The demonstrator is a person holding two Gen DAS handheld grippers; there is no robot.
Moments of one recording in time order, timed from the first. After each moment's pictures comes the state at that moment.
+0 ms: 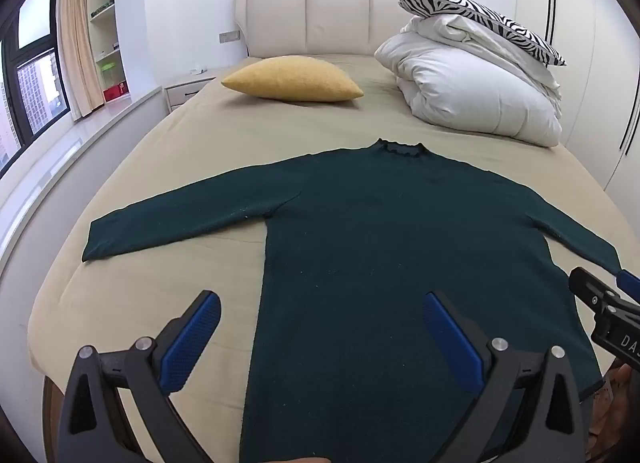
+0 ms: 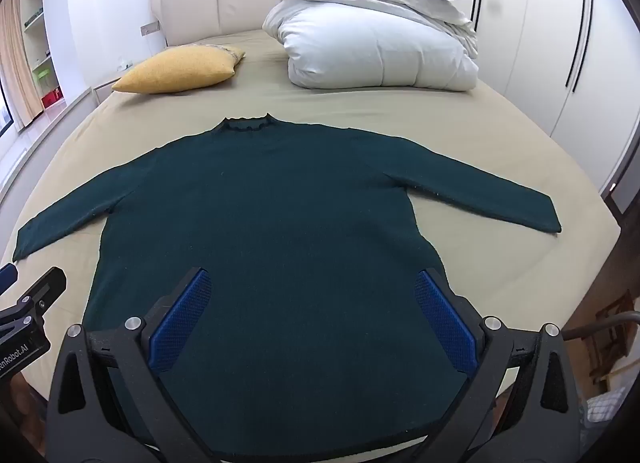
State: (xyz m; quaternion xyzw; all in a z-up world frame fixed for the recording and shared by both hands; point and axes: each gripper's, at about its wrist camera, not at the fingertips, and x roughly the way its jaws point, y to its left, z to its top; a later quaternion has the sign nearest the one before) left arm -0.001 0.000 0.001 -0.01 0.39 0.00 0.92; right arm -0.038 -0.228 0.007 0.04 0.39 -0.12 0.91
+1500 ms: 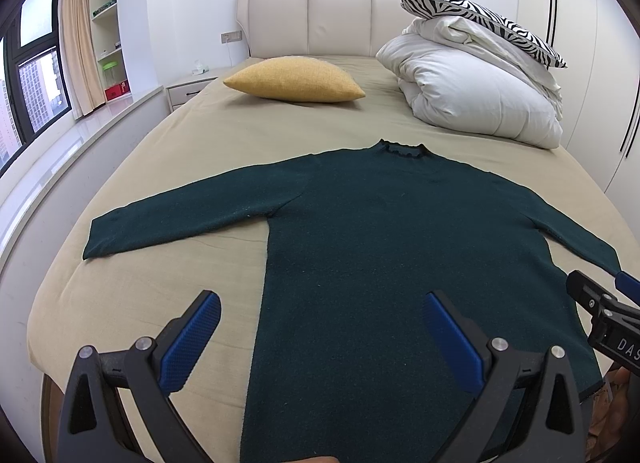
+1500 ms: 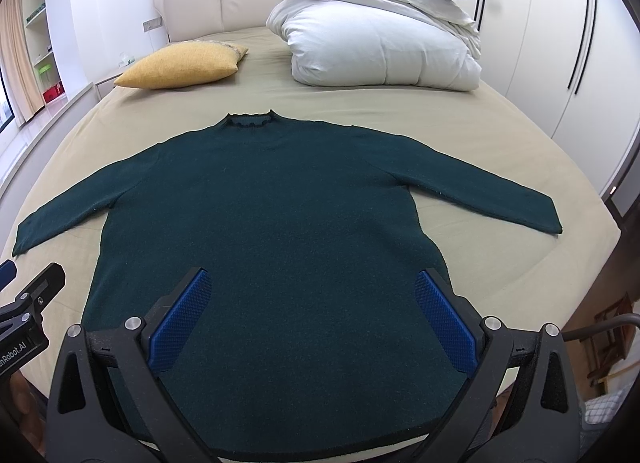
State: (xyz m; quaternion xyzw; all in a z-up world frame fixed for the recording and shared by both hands) left arm -0.002 0.001 -0.002 -0.01 0.39 0.00 0.92; right arm -0.039 -0.226 0.007 0.04 0.40 -0.12 0.91
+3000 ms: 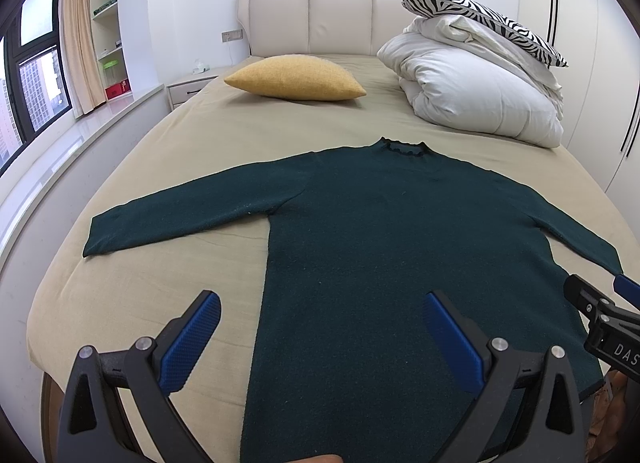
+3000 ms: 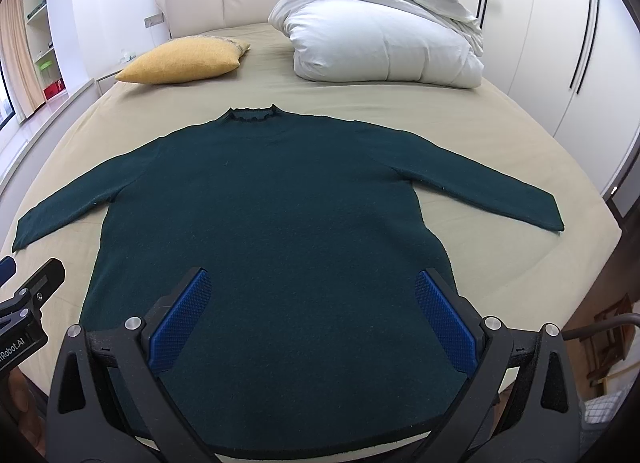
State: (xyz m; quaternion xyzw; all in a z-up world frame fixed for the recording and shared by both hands) left arm 0.000 0.004 0.000 -0.01 0.39 0.01 0.92; right arm -0.041 -0.221 -0.001 0.04 0.40 -0.11 0.91
